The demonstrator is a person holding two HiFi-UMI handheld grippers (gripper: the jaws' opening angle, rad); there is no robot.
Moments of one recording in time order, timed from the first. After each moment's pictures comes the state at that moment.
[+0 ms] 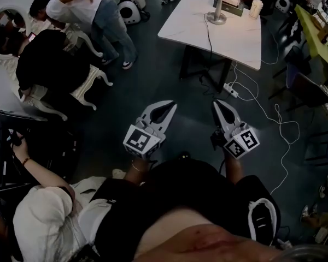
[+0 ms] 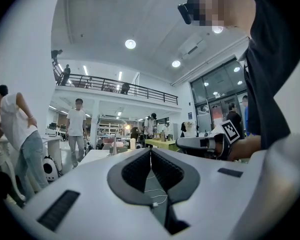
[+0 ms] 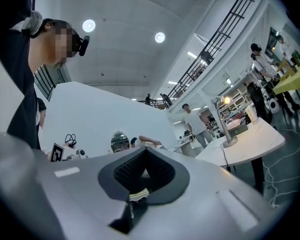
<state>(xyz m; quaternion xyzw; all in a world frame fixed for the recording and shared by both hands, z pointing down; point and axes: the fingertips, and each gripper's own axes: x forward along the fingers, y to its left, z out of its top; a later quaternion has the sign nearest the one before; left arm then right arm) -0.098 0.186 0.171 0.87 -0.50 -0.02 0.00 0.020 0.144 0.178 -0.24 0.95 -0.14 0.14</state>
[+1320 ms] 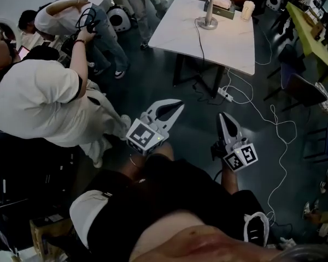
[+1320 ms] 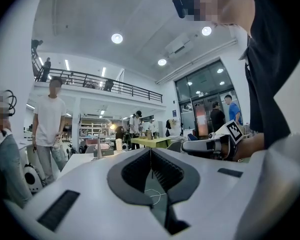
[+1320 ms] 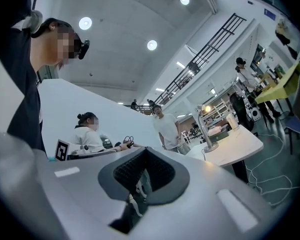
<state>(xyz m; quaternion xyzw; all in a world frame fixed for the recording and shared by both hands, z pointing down) -0.067 0.118 0.178 0.91 -0.41 0.02 -0.01 0.062 0.116 0.193 -0.33 0.92 -0.14 0.16</state>
